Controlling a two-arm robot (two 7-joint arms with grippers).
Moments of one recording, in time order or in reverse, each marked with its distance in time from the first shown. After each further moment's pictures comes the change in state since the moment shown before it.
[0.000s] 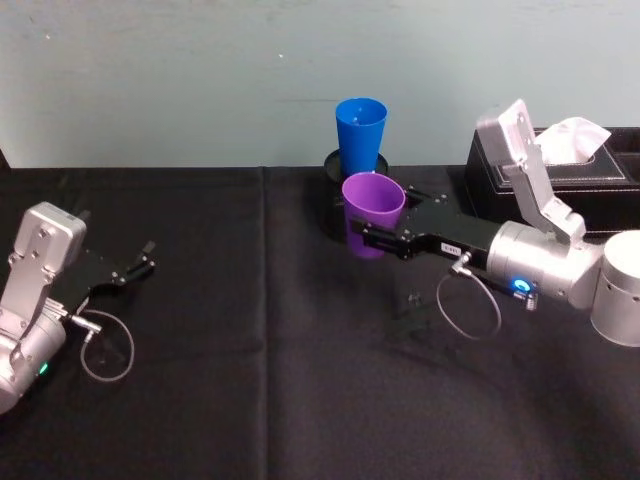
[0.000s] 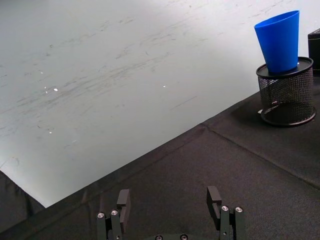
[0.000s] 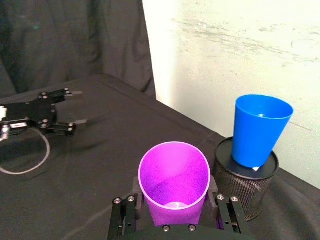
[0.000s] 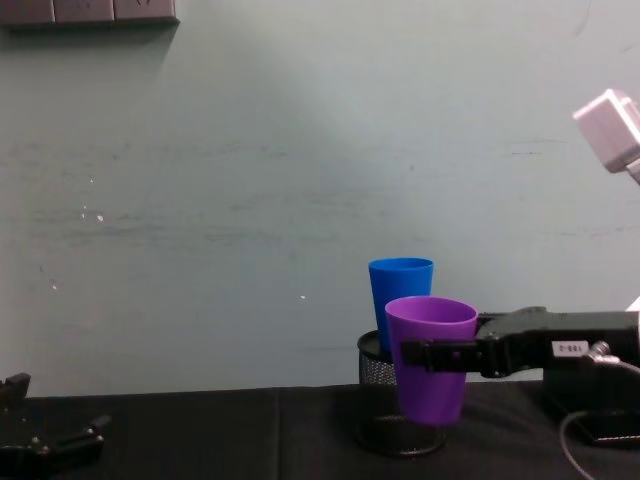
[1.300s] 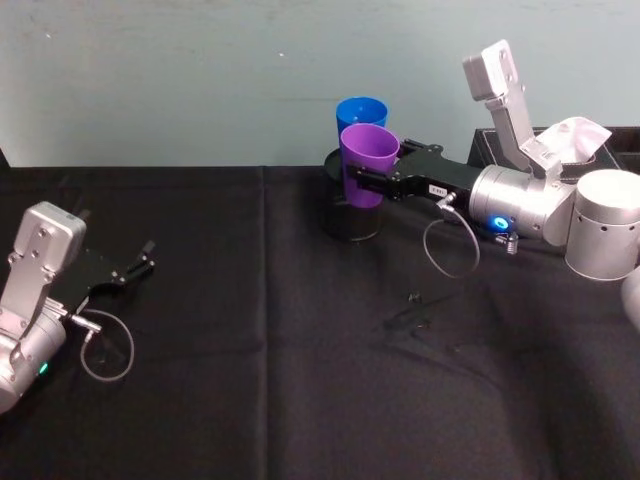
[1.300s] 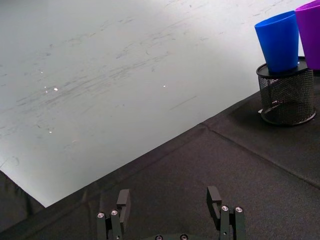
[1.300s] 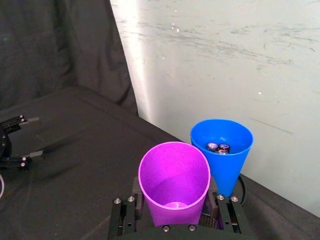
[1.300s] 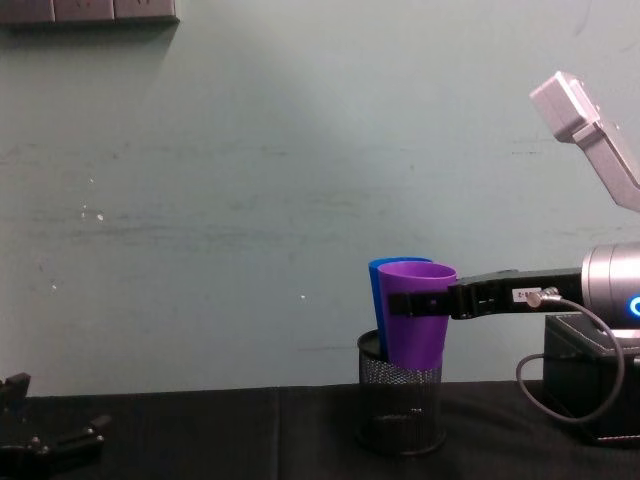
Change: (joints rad) left arm 0.000 0.000 0.000 0.000 0.000 0.000 0.000; right arm 0.201 -0.117 -0.014 0.259 0.002 0.029 0.004
